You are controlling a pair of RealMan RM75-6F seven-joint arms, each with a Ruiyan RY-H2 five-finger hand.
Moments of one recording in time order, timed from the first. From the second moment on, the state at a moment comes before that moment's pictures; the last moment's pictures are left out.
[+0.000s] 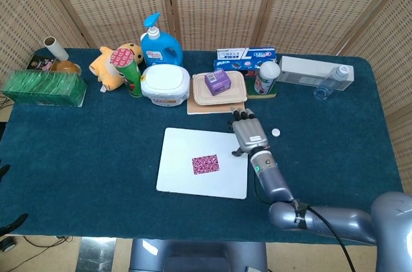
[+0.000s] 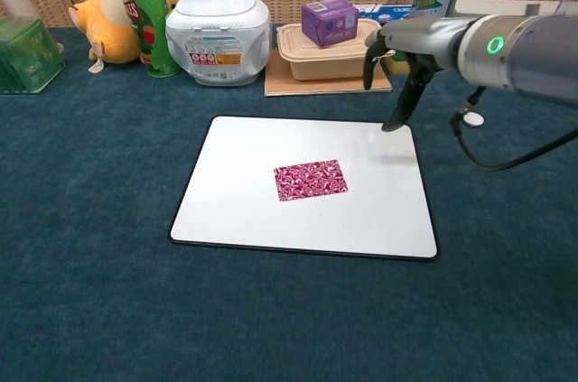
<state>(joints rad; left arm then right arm) 0.11 -0.97 0.05 -1.75 1.69 1.69 -0.04 0.98 -1.53 0.23 -1.57 -0.53 1.00 -0.68</state>
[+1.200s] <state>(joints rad) 0.11 -0.98 0.05 -1.76 1.68 1.69 -0.01 0.84 -1.58 0.19 -1.04 -0.74 0.70 -0.29</state>
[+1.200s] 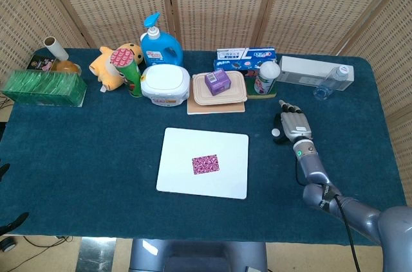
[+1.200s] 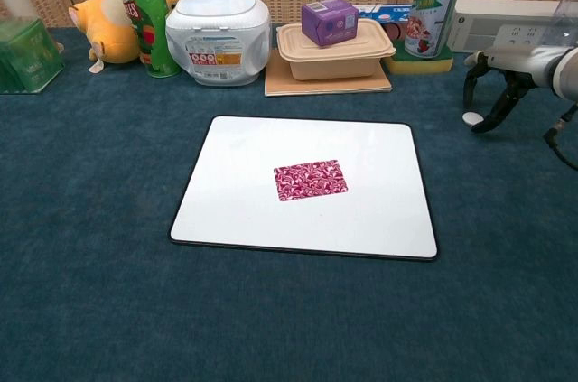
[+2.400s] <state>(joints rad) 0.11 -0.98 0.04 -1.77 1.67 1.69 0.00 0.85 -1.60 0.22 -1.04 -0.67 0.67 -0.31</state>
